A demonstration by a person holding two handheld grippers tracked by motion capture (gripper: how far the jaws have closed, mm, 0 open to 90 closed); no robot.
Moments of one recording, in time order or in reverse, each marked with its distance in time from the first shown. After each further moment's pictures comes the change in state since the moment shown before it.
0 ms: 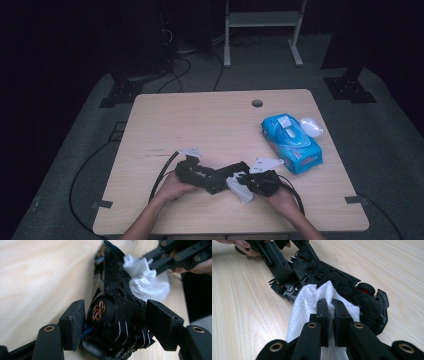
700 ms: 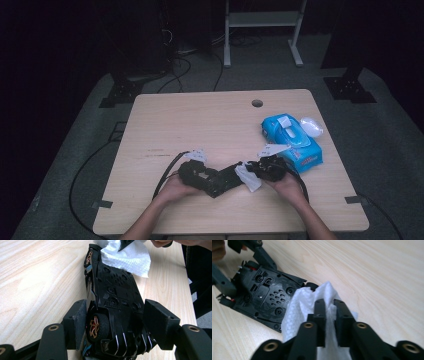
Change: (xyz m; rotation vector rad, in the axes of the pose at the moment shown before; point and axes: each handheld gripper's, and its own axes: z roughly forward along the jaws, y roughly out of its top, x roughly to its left) left arm -0.017 0.006 0.001 0.005 0.073 0.119; right arm -0.047 0.008 -0.004 0.038 -0.047 0.103
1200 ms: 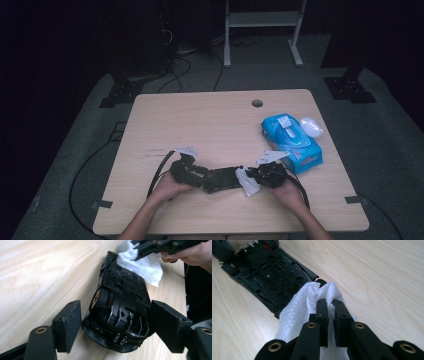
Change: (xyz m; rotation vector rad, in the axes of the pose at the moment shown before) left arm 0.013 -0.006 -0.023 0.011 0.006 -0.183; right arm 0.015 -0.014 0.000 0.013 -0.022 -0.047
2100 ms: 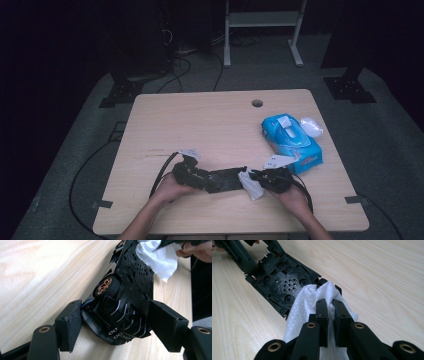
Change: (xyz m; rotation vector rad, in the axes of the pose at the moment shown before) left arm -0.005 -0.002 0.011 0.042 0.028 0.030; right arm 0.004 -0.010 -0.018 -0.064 -0.002 0.018
